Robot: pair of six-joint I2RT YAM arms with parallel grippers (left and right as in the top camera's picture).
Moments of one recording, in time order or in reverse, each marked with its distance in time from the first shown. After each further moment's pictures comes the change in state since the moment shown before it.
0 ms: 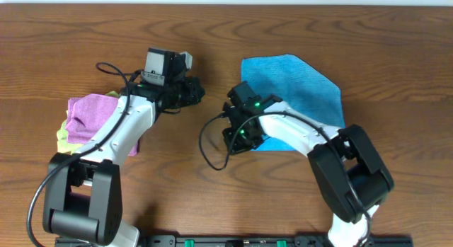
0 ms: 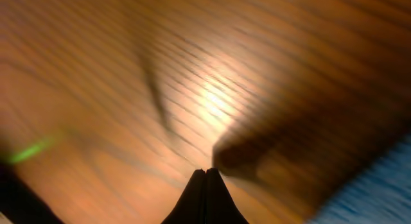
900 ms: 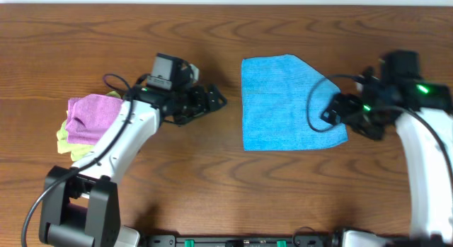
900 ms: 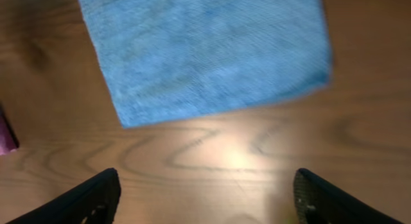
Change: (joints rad) left arm -0.088 -0.066 0.000 -0.174 0.087 -0.192; right arm -0.771 -0.570 0.105 -0.597 0.142 -0.074
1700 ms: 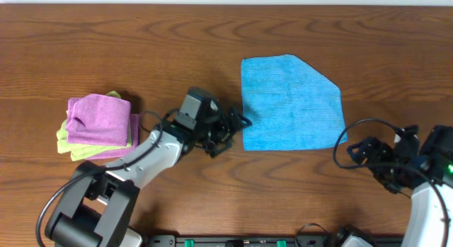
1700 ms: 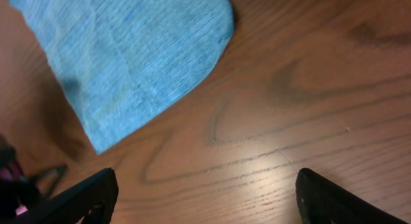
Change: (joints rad) left arm -0.194 0.000 -0.327 0.494 0.068 -0.603; right arm -0.429 -0.304 -0.454 0.183 -0.150 -0.076
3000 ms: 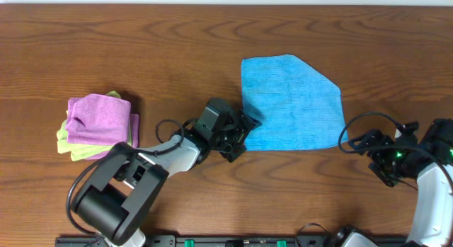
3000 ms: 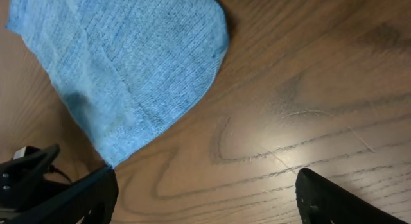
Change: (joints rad) left arm -0.116 0.169 -0.026 0.315 -0.126 -0.326; right arm -0.016 0.156 0.000 0.087 -0.048 0.065
